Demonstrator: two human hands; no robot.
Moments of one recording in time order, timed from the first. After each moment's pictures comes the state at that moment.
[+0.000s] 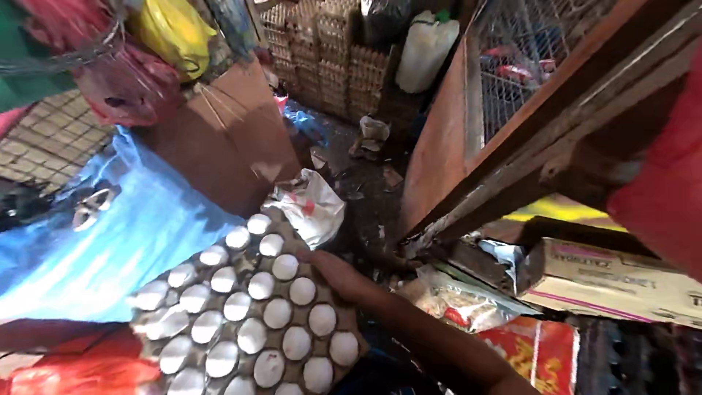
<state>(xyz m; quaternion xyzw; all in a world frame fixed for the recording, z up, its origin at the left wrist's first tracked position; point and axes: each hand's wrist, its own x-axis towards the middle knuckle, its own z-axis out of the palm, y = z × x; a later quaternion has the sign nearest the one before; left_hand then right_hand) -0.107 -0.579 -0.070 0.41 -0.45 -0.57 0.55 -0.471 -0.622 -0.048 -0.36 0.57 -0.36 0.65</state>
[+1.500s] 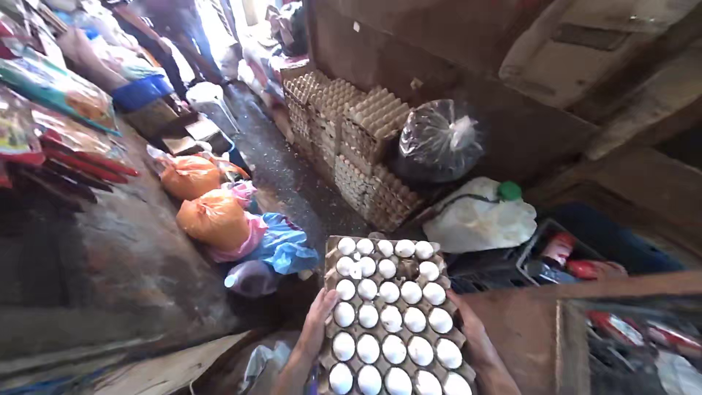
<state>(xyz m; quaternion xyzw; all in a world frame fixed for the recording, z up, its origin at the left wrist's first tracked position) -0.865 -1.299 -0.156 0.48 -0.39 -0.73 0.30 -1.167 -1.190 -0.126 -0.13 0.62 -0.58 0.51</state>
